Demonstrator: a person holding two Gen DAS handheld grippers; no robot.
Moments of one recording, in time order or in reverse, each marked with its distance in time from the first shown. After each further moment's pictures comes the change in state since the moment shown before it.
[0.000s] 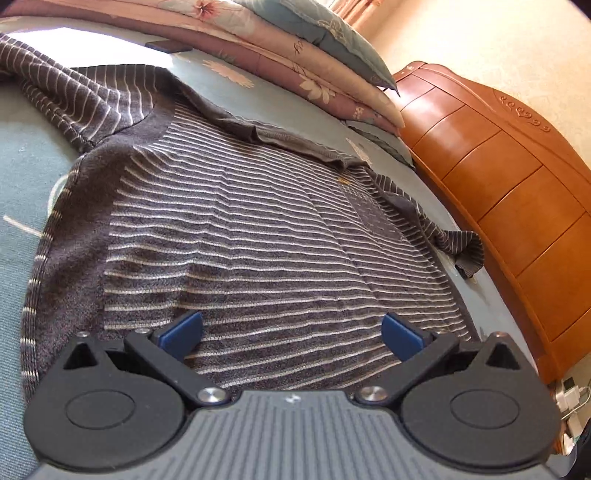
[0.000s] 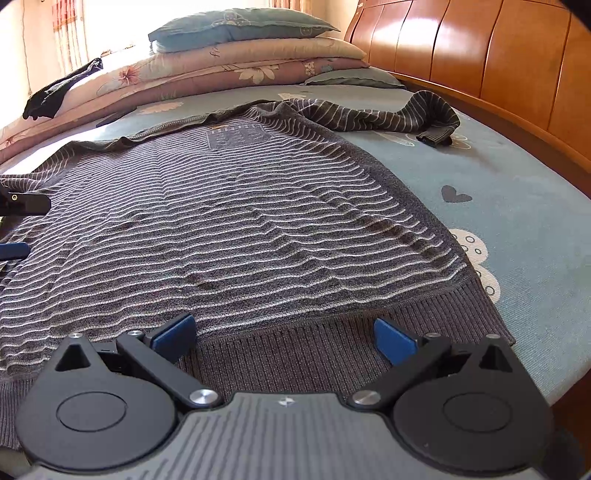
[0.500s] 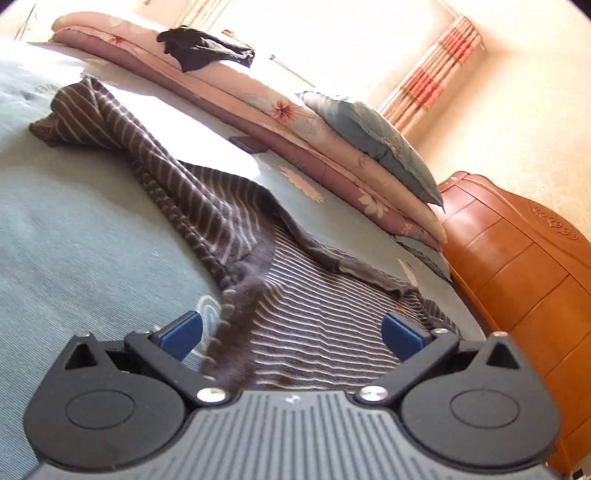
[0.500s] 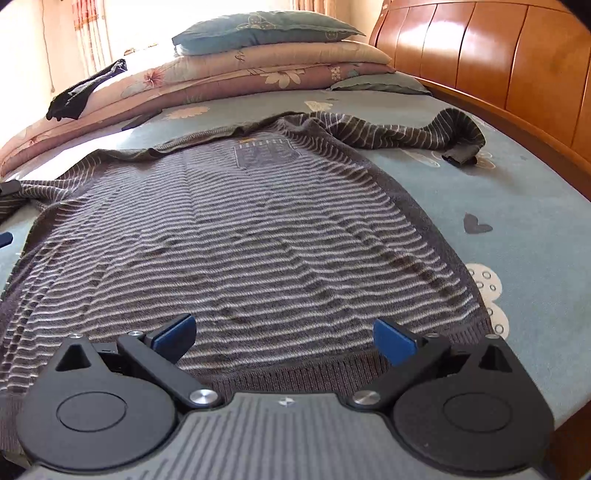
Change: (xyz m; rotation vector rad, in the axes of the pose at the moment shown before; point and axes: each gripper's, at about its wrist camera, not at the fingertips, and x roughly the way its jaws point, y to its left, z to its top) left arm -0.075 0.070 0.028 -0.126 -0.334 0.153; right arm -0.017 0.009 0.038 -0.040 -0.006 0.091
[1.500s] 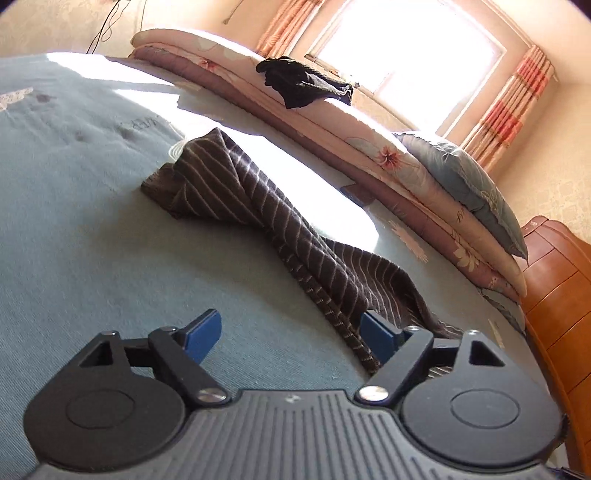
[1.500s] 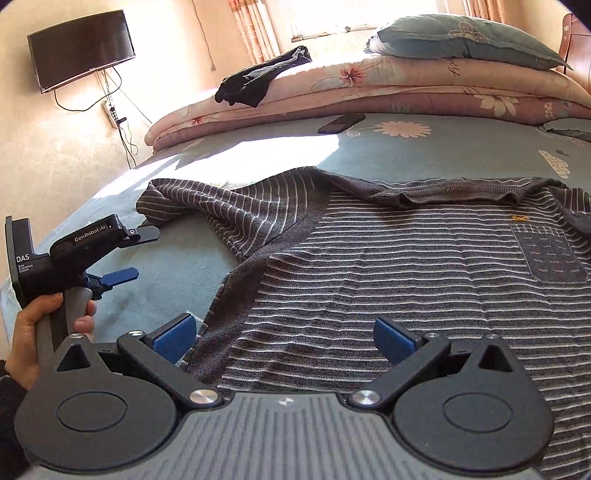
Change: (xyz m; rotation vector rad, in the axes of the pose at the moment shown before) left arm 0.008 0.098 0.084 -0.030 -0.067 0.230; right arm 0.065 0.174 0.105 -0.183 0.043 0.503
